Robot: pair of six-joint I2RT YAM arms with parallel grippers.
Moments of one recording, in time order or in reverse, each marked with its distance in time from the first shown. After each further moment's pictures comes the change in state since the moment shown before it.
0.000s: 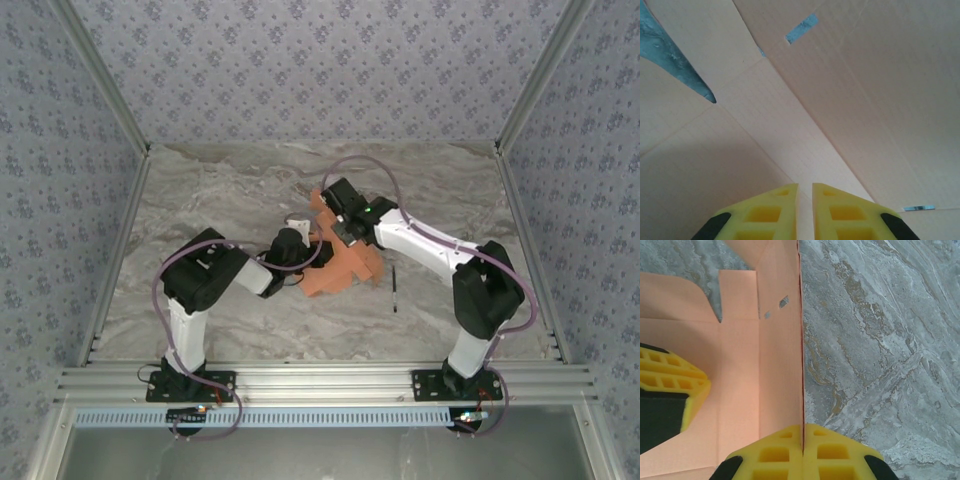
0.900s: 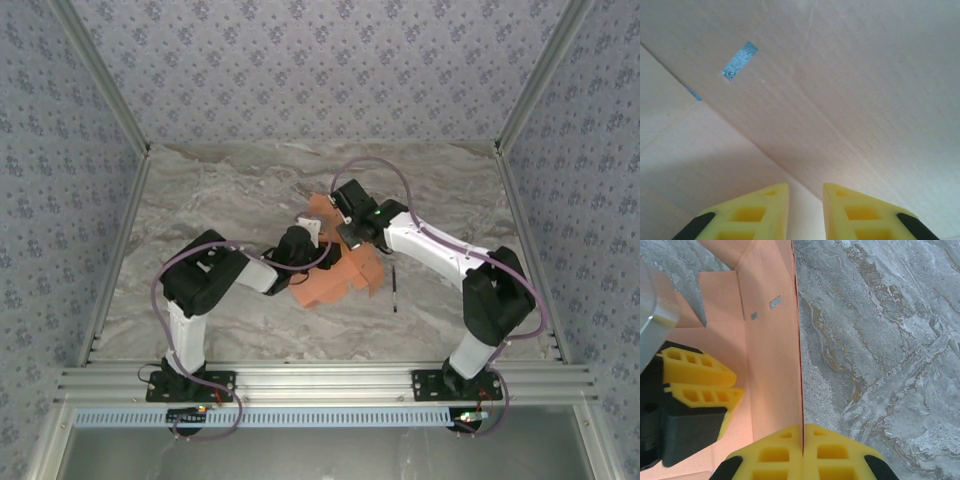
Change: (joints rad) left arm -0.041 -0.043 0.049 -0.130 -0.012 0.124; right arm -0.040 -0.067 -0.064 0.012 -0.109 0.071
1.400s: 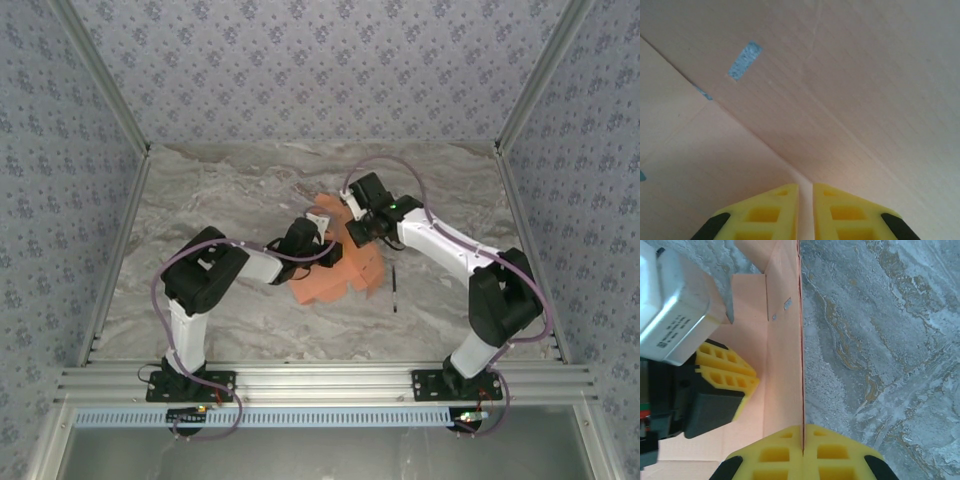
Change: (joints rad) left arm 0.006 0.034 0.114 -0.191 0.037 0.076; right arm -0.083 -0.027 -0.033 0.021 -0.185 -0.039
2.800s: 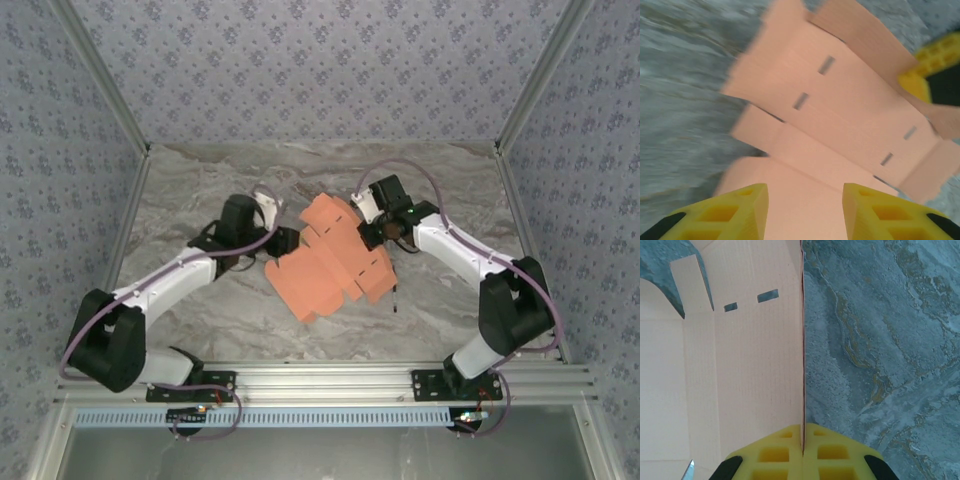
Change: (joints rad) left arm 0.200 -0.639 -0.104 -0.617 0.139 0.289; right arm -0.114 -0.068 -0.110 0.074 -0.183 -0.130
